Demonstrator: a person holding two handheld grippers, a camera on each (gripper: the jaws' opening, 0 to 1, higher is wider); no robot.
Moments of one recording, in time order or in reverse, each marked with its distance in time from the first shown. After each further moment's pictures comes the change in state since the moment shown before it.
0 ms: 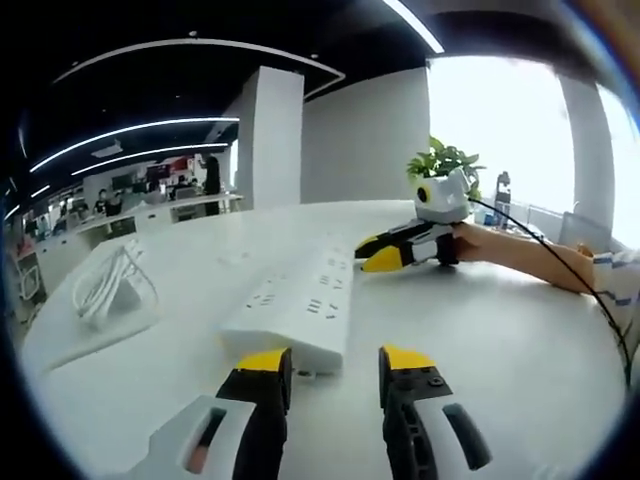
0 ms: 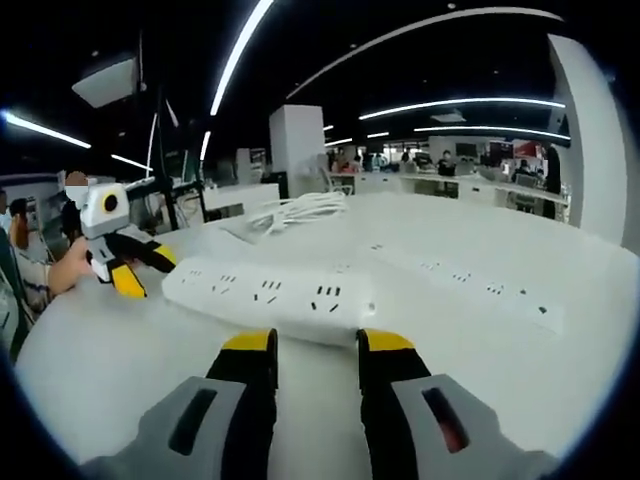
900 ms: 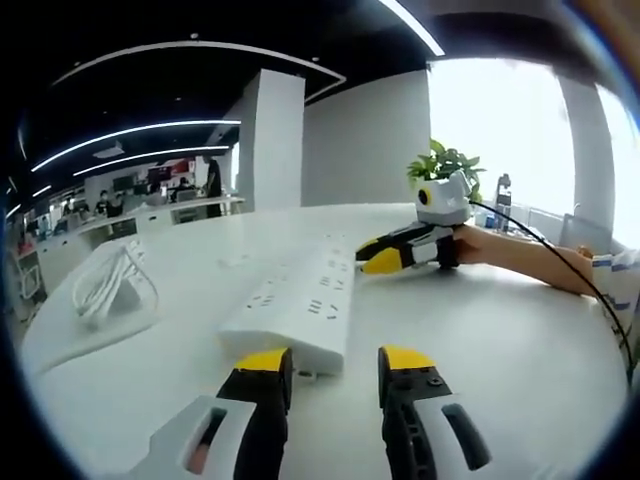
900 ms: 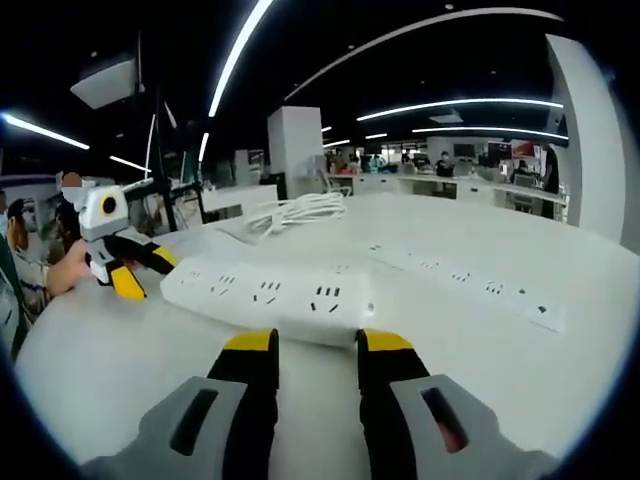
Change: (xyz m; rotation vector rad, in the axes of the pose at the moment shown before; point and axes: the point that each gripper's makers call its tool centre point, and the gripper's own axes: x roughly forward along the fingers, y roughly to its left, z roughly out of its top) left arm 0.000 0.003 0.001 -0.006 -0.016 0.000; right arm 0.003 -0.002 0.002 0.001 -0.003 -0.008
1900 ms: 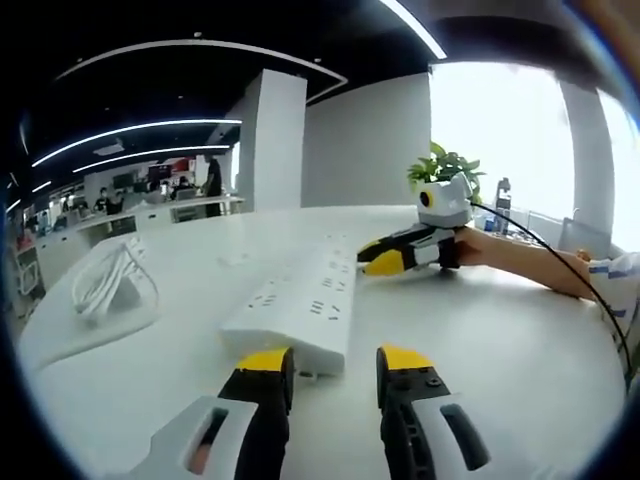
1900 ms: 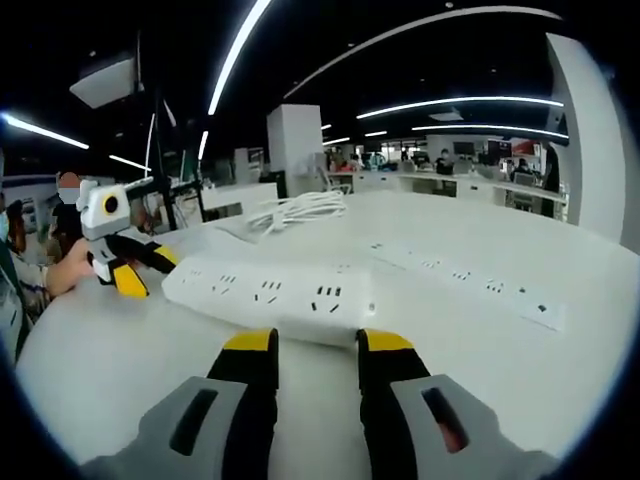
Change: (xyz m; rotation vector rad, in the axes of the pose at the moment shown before) left arm 0.001 0.000 0.001 -0.013 -0.004 -0.007; right arm -0.002 0.000 0.000 0.000 0.011 -0.002
